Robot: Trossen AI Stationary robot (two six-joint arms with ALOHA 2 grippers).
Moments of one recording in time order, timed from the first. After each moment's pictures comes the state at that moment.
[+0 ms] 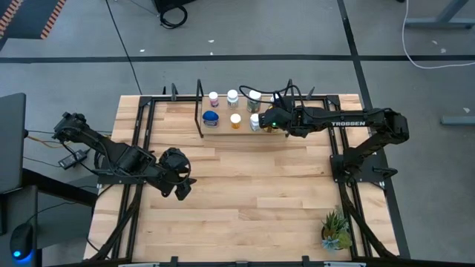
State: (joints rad) left arm -0.50 1.15 1.07 -0.89 -0.44 -1.04; right arm -0.20 1.45 1.14 -0.66 0.74 0.94
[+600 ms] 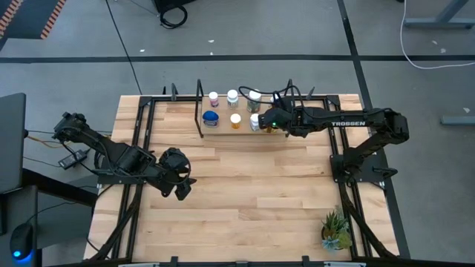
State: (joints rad) left arm -0.50 1.15 1.07 -0.89 -0.44 -1.04; right arm -0.20 1.45 1.14 -0.66 0.72 0.93
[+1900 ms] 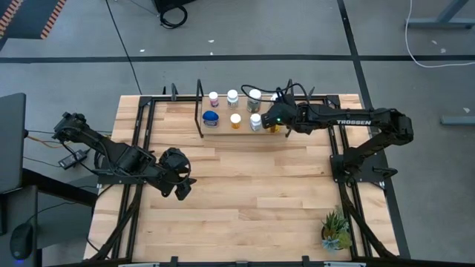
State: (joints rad) left arm -0.50 1.15 1.07 -0.89 -0.44 -1.03; right arm -0.23 1.40 1.14 -0.69 0.66 0.84
